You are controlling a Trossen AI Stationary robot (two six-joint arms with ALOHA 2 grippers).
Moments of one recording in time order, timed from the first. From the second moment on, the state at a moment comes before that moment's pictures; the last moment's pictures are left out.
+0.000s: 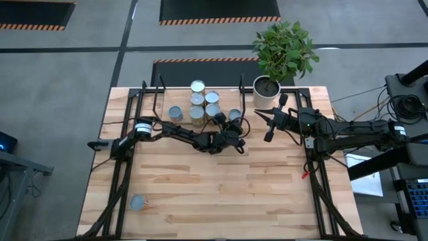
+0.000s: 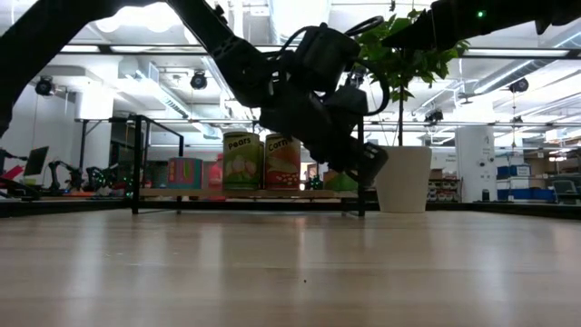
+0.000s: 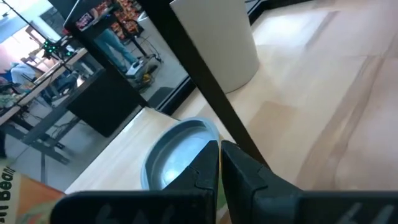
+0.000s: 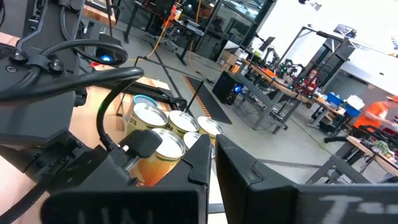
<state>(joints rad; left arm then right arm) 0.02 2.24 1.41 0.36 -0.90 0.13 -0.12 0.82 0.55 0.22 0.29 -0.46</state>
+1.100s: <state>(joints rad) -0.04 2.15 1.41 0.32 -0.91 0.12 -0.12 0.82 0.55 0.21 0.29 -0.47</state>
